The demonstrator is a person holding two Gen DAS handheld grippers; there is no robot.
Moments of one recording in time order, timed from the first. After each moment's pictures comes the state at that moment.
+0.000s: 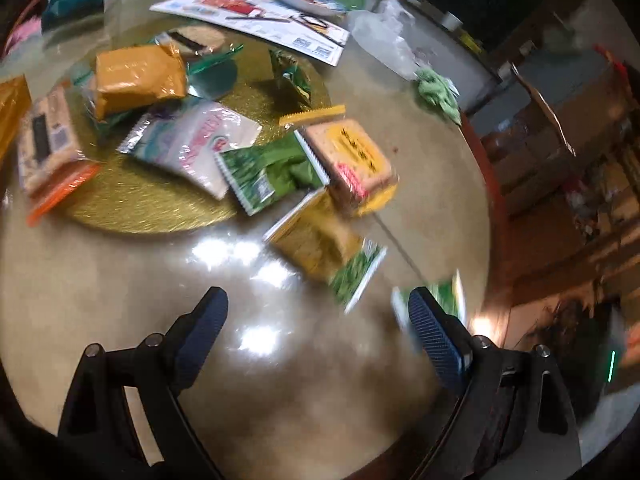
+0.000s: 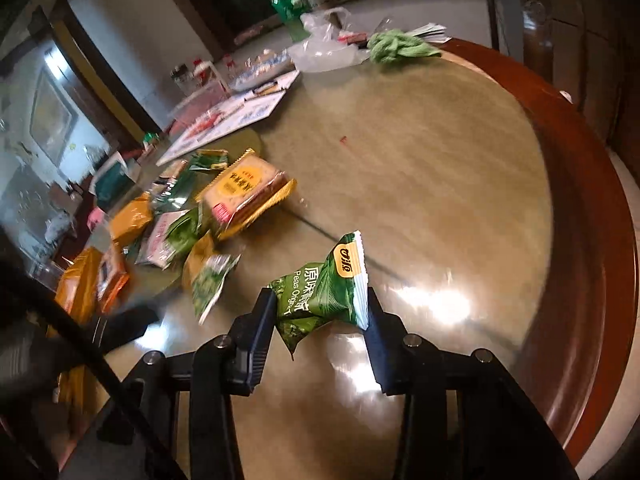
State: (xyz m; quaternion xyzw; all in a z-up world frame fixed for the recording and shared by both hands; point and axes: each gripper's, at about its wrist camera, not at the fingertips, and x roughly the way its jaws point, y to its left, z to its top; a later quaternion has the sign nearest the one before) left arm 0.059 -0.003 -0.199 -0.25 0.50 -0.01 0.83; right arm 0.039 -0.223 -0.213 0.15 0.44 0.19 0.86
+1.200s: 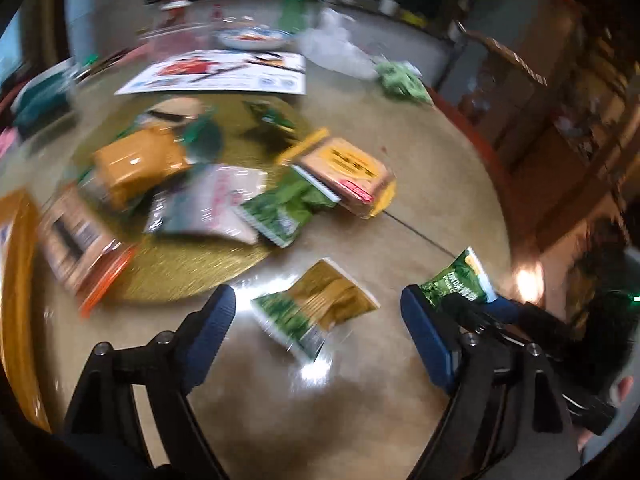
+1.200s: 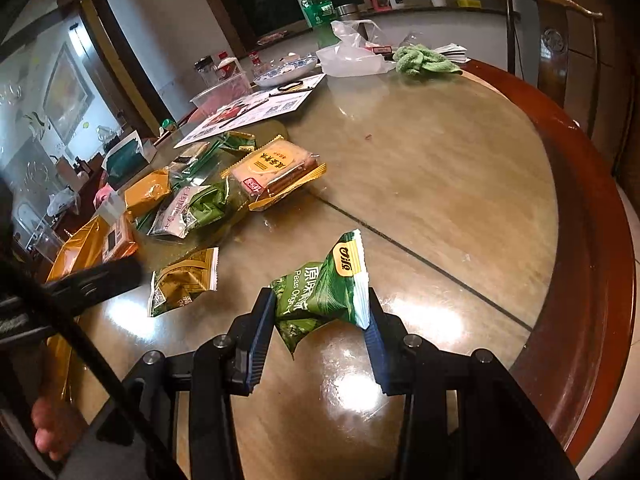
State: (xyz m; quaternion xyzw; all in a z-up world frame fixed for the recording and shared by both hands) left arm 0.045 -0.002 -0.189 -0.06 0.47 -0.07 0.88; right arm 0.025 -0.204 -0.213 0.10 0.42 0.21 0.88
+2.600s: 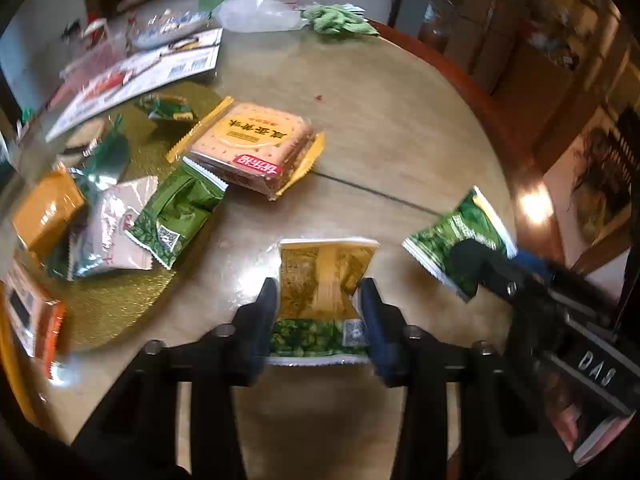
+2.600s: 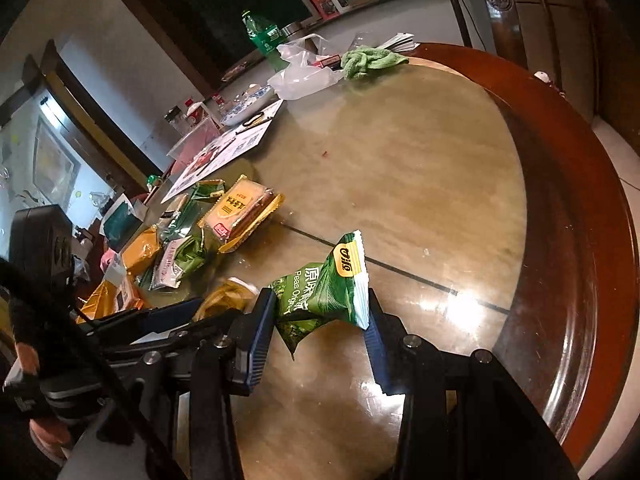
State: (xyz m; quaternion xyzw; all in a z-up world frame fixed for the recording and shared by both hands) left arm 0.071 -0.069 -0.212 0.05 0.51 -0.12 0.85; right arm 0.027 -0.243 -0.216 0.21 0.41 0.17 0.87
